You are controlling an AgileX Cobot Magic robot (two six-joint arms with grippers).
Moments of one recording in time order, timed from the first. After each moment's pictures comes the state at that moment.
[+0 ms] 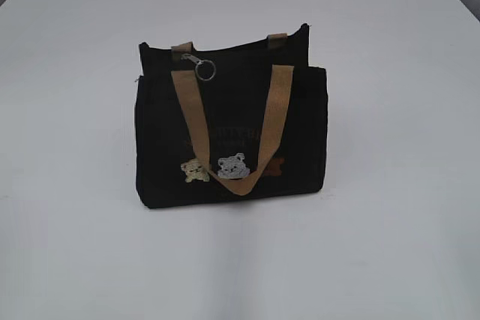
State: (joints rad) left arm -0.04 0.00 -0.53 -0.15 1.06 0.12; right arm 0.03 -0.01 -0.49 0.17 1.10 -0.20
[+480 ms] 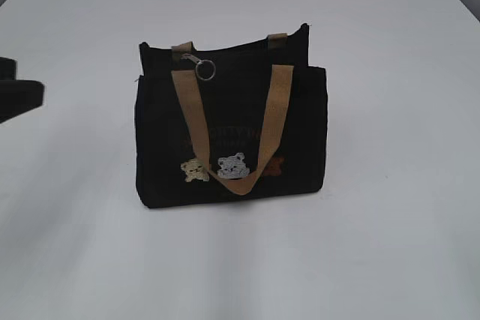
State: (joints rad) left arm -0.04 0.89 -0.51 -1.31 0.57 1.73; right arm 0.03 -0.01 -0.49 0.17 1.10 -0.20
